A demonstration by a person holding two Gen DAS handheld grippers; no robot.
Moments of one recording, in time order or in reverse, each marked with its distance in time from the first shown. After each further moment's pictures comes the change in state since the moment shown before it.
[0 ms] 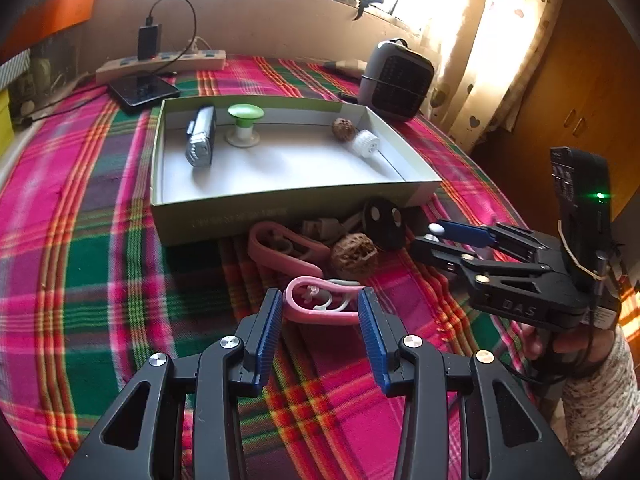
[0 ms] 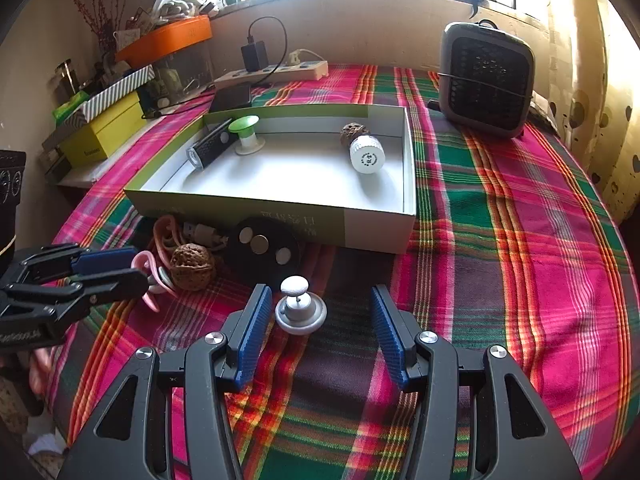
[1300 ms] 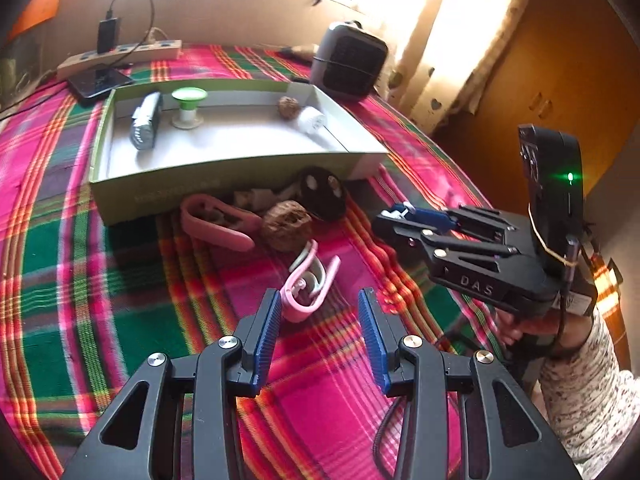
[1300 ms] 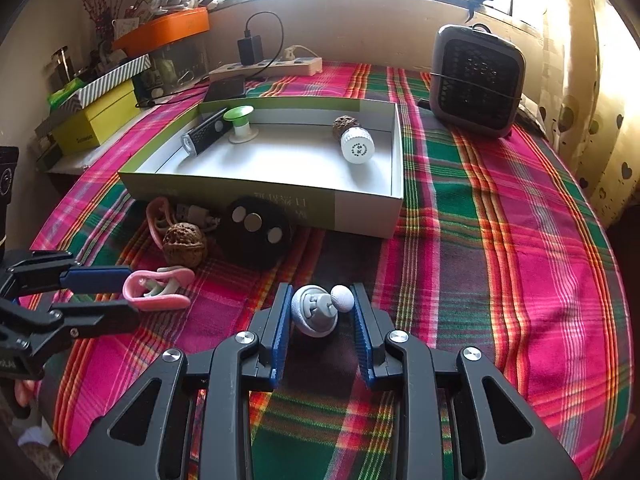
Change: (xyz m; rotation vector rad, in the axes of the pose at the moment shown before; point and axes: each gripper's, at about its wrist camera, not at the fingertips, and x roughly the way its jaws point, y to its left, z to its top) left arm 0.001 -0.022 -0.015 0.056 0.053 -0.126; right arm -0.011 0.001 -0.012 -0.022 0.001 -0.055
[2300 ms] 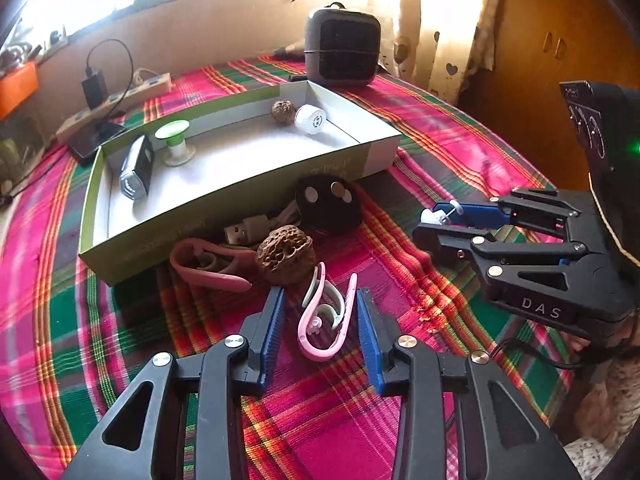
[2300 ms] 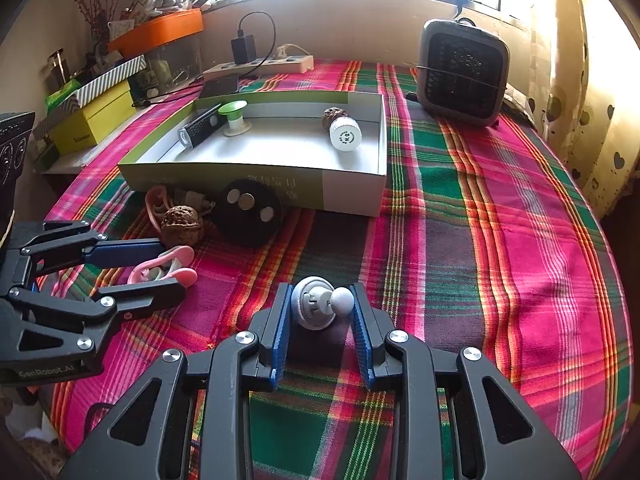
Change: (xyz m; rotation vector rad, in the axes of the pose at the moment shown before) left arm 0.026 -0.025 0.014 0.191 0.015 0.224; right arm -0.007 -0.001 -0.009 0.024 -0.002 -0.017
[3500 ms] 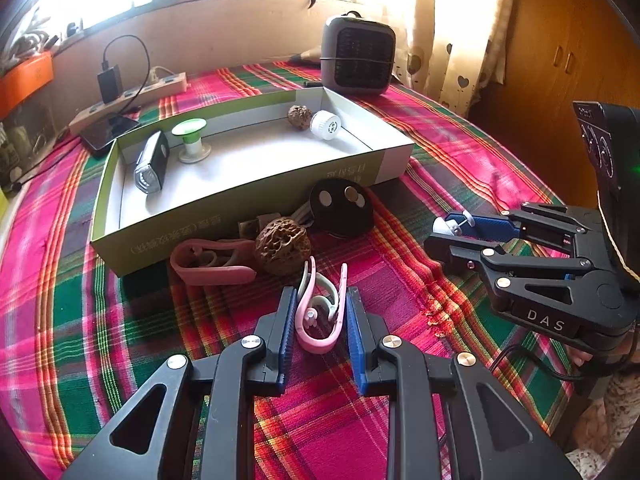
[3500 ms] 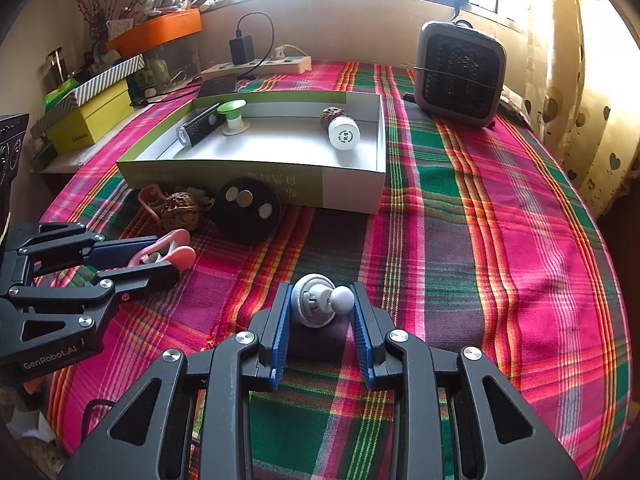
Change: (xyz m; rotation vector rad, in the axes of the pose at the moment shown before) left arm -0.001 0.005 -0.004 -0.048 -0.030 0.013; right arm -0.001 0.002 -0.004 0.003 -0.009 -0.018
